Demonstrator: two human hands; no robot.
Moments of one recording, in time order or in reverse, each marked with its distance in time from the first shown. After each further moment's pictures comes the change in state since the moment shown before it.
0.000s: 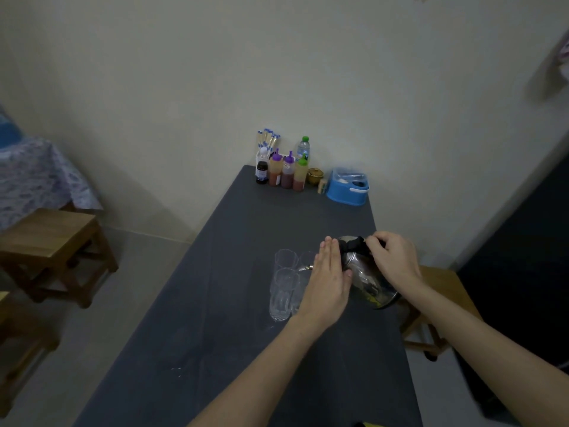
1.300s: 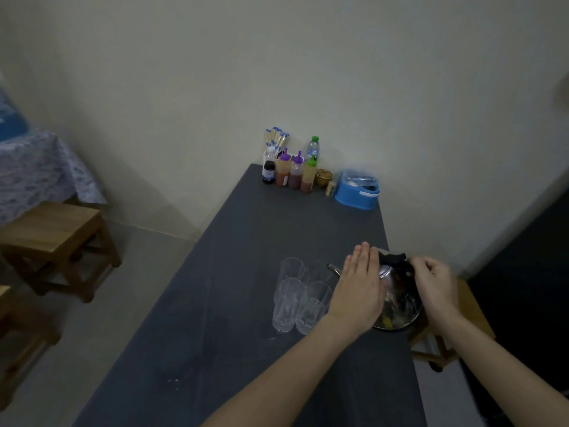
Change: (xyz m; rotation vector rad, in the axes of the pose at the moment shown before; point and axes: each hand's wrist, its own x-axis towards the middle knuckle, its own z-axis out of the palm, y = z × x) left_hand 0.043 0.010 0.024 0.234 -0.051 0.095; right_hand 0.010 0.056 0.010 0.339 0.116 0.360
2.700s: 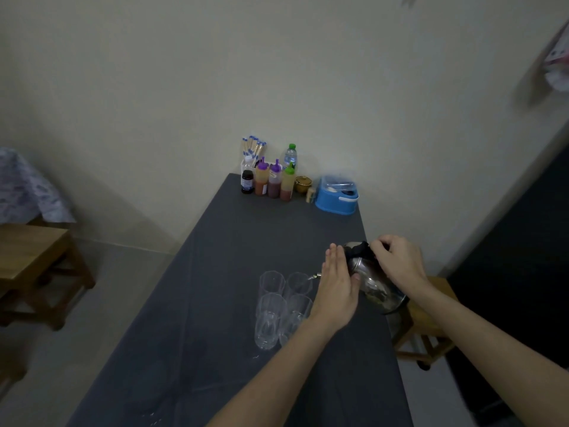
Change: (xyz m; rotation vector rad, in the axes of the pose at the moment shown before) left_hand 0.026 -0.008 0.006 -0.390 -0.054 -0.152; right_hand 0.038 -0.046 0.002 -0.432 -0.101 -0.291
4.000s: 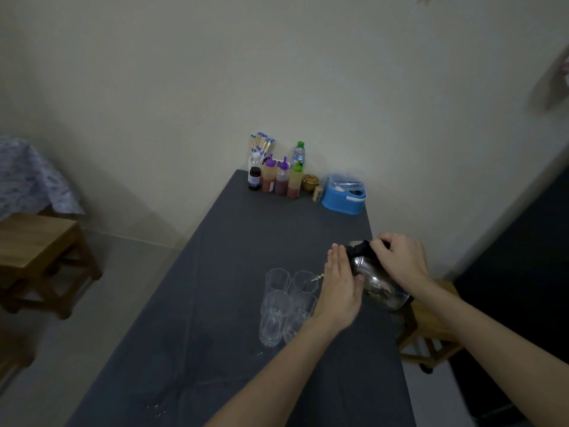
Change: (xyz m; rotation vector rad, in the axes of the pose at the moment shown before) left_hand -0.003 -0.004 -0.004 0.003 0.009 -0.031; right_hand 0.011 -0.001 0.012 -0.089 -0.011 -0.067
